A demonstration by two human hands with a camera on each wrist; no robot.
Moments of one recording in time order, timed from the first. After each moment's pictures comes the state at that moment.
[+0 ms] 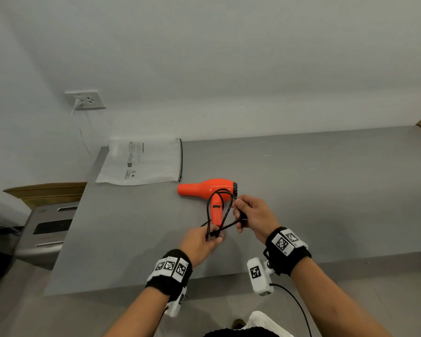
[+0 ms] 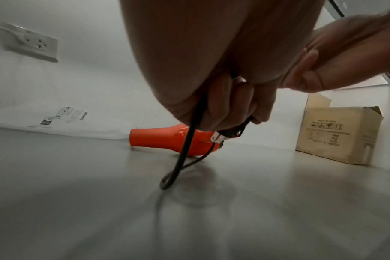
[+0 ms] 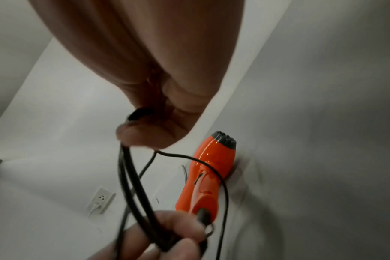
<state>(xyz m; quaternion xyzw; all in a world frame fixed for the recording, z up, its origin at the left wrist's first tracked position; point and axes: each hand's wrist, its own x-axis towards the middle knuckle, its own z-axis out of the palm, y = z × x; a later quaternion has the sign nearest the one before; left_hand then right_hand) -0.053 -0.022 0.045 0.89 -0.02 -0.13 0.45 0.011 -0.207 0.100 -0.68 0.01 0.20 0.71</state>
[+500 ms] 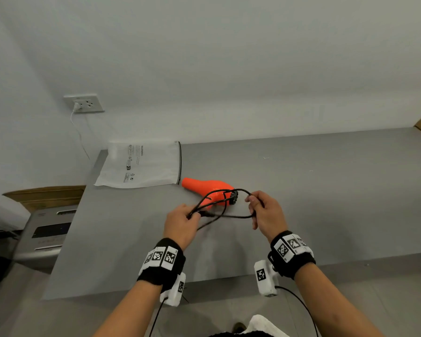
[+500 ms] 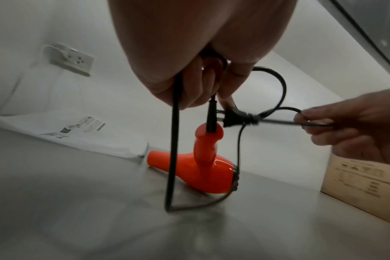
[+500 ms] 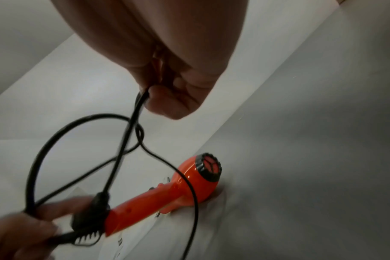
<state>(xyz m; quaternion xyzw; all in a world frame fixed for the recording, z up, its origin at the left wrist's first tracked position) -0.023 0.000 0.074 0.89 0.11 0.06 0.44 0.024 -0.233 0.081 -0.79 0.01 0.01 0.61</state>
